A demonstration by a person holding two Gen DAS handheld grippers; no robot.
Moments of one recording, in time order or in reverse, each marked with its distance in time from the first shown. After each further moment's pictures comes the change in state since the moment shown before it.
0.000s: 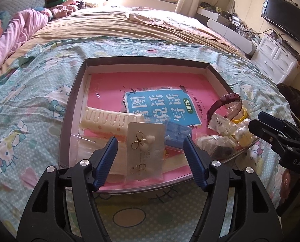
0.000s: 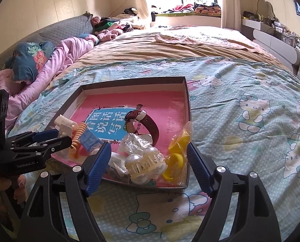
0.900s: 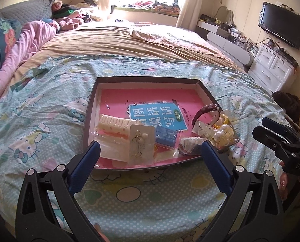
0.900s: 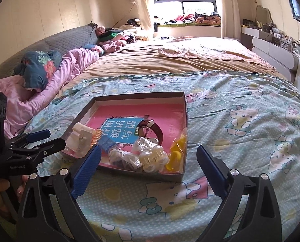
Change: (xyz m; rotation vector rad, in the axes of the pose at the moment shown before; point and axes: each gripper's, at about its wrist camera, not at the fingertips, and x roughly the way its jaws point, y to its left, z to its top) left arm -0.065 -0.011 -0.007 -0.005 -0.103 0.030; right arm -0.061 0.009 -0.004 -0.006 -0.075 0.023
